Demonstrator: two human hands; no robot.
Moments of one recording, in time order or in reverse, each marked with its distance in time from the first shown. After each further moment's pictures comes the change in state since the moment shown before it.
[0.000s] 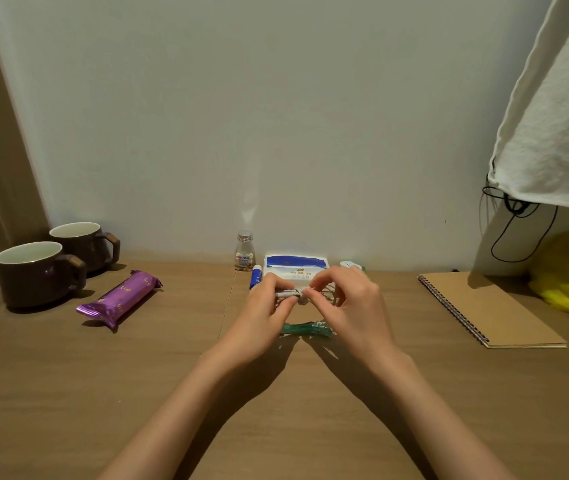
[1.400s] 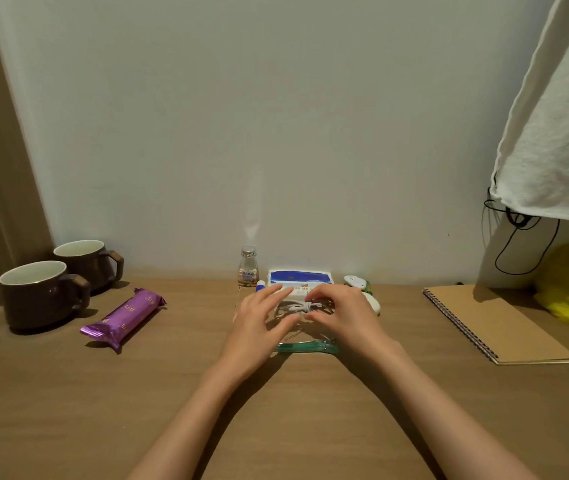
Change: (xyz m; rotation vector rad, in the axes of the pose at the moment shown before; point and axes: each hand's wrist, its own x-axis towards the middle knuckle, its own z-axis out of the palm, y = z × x) left_hand 0.017 -0.048 0.002 0.185 0.098 0.018; right_hand 0.028 0.047 0.036 -0.013 -0.315 0.152
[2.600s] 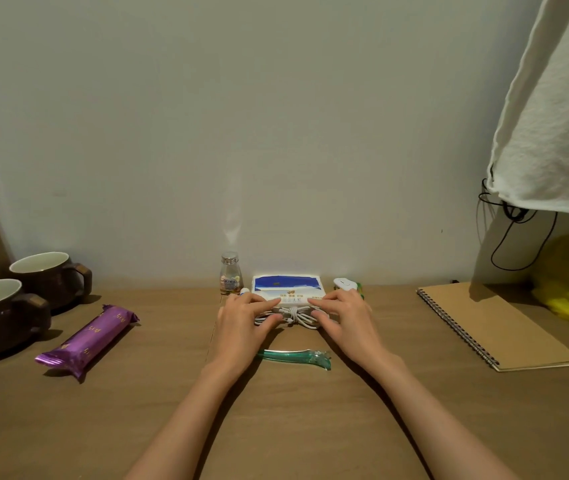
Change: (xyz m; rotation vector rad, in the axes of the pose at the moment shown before) left_hand 0.040 -0.020 0.024 0.229 0.094 -0.018; right_hand 0.008 0.056 0.020 -0.066 0.142 0.036
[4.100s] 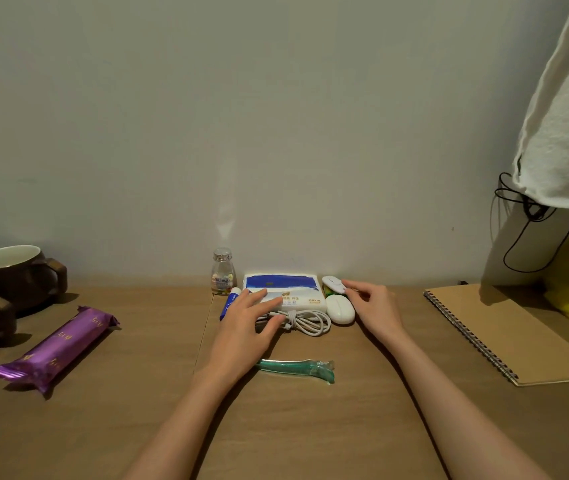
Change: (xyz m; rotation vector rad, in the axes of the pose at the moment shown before) left_hand 0.007 -0.003 0.011 -0.137 -0.173 -0.070; right_hand 0.036 0.059 0.003 0.297 0.054 0.404
